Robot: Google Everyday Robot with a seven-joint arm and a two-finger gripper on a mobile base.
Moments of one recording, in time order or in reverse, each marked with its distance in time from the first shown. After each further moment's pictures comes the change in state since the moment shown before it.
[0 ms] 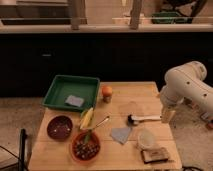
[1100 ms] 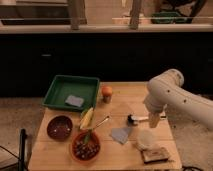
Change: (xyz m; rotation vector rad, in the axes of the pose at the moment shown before) arm -0.067 0.015 0.042 -0.024 -0.011 -0.143
